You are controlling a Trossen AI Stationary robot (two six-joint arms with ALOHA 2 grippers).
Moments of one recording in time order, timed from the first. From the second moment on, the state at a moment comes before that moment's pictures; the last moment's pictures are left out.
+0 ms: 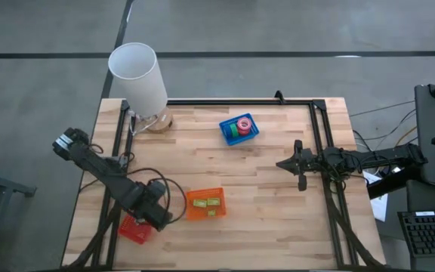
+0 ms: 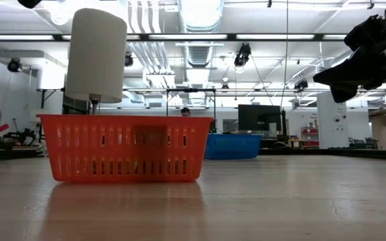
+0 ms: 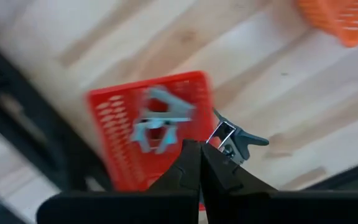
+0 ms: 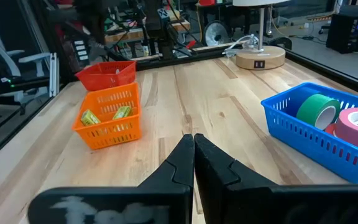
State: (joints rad) left arm -0.64 1.49 1.30 -1.34 0.04 -1.61; right arm 0.09 0.25 0.01 0.08 0.13 0.20
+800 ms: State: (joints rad) left arm -0.66 1.42 1.04 -1.26 0.25 -1.61; right arm 0.09 0.25 0.01 0.08 0.13 0.20
